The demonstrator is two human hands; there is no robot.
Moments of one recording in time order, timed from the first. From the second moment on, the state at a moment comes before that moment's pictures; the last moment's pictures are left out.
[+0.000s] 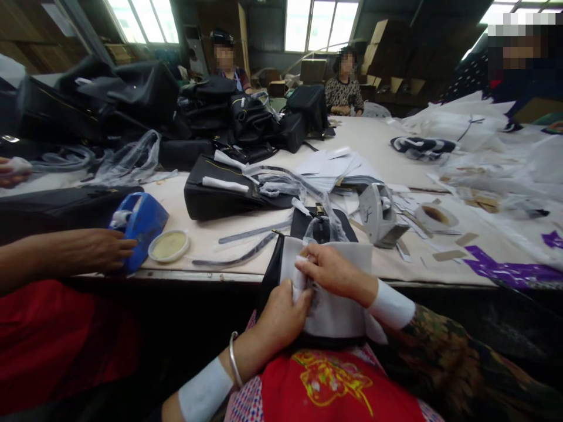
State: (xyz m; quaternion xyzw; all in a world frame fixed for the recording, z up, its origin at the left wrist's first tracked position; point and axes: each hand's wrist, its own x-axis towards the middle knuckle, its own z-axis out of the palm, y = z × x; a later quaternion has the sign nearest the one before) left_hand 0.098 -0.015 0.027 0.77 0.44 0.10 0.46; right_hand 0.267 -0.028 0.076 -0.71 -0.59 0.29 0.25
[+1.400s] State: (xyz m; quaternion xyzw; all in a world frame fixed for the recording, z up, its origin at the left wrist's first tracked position) left_hand 0.063 0.074 0.041 0.63 0.55 0.31 0.46; right_hand 0.336 -0.048 0.034 -0.79 -0.35 0.25 0.44
